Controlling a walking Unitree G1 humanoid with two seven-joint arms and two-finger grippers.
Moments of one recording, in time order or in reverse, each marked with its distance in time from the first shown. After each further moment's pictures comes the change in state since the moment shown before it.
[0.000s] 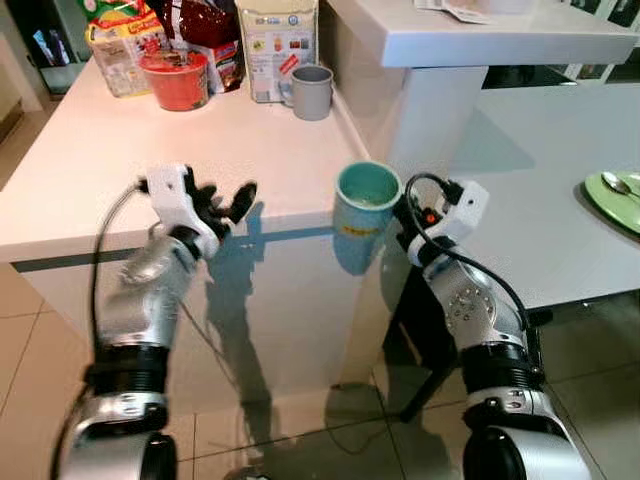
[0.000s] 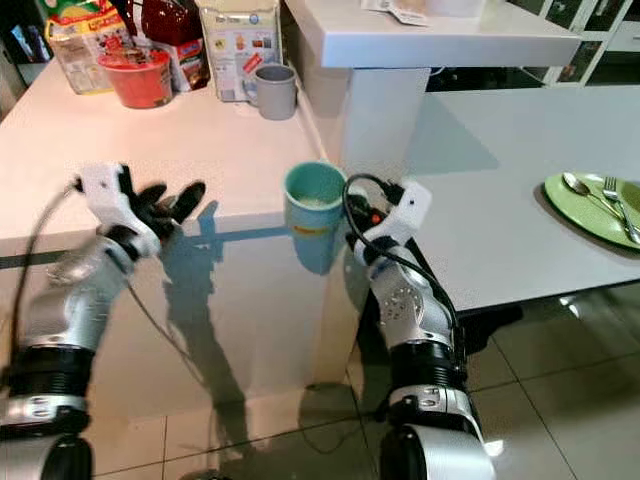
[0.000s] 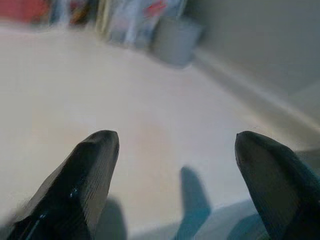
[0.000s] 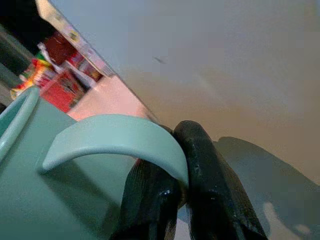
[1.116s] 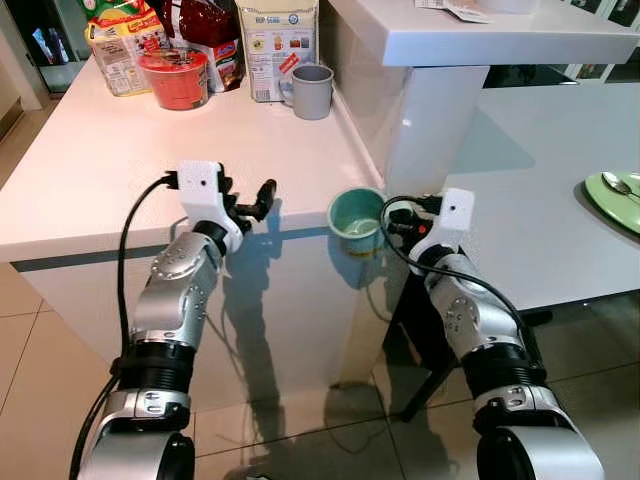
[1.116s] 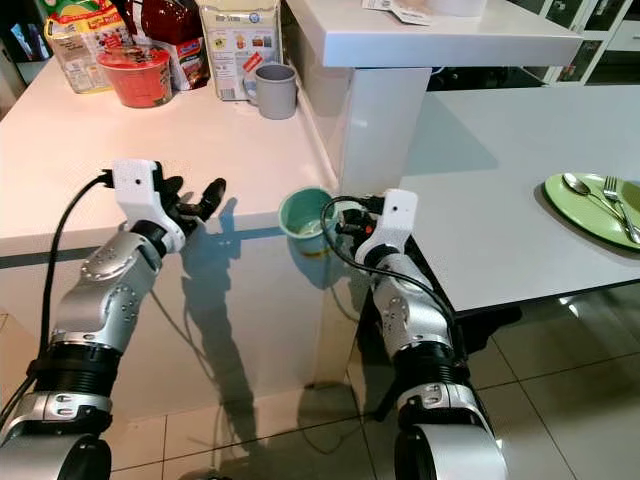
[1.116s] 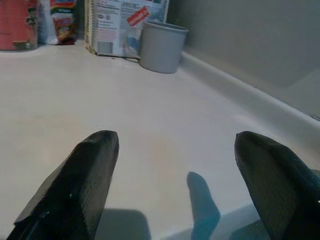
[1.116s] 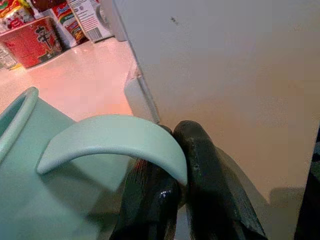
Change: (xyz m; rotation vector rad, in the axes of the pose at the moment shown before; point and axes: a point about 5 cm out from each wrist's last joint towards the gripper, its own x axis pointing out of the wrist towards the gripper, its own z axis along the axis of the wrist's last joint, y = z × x) left arm 0.010 -0.031 0.004 0.162 -0.058 -0.044; right arm 0.001 -0.008 -0.009 -0.305 0.030 0.004
